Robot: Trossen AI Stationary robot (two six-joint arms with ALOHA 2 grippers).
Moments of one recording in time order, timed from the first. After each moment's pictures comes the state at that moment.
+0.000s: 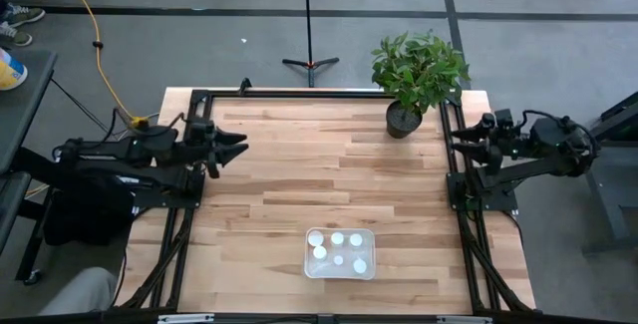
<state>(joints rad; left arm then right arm) -0.07 0.42 0.57 -0.23 -0.35 -0.53 0.19 0.19 0.87 -0.90 0.37 0.61</state>
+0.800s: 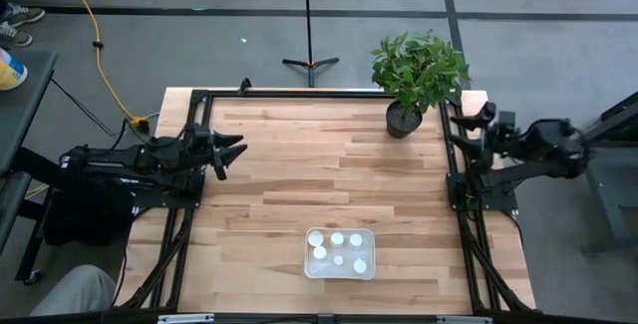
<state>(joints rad) -0.07 0.24 0.35 -0.22 -0.51 -0.44 0.19 0.14 0.74 -0.59 0.50 0.19</state>
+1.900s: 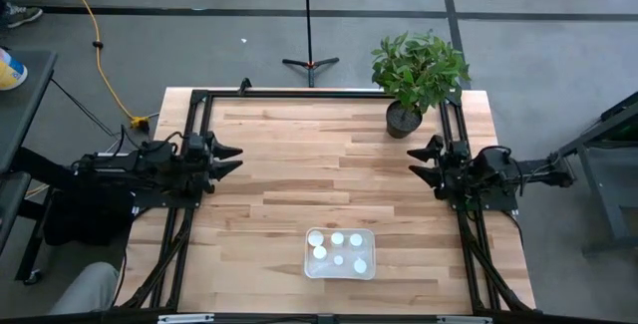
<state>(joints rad) -0.07 0.01 0.22 -0.19 -0.25 -0.32 0.12 0.01 0.05 0.18 0.24 0.34</state>
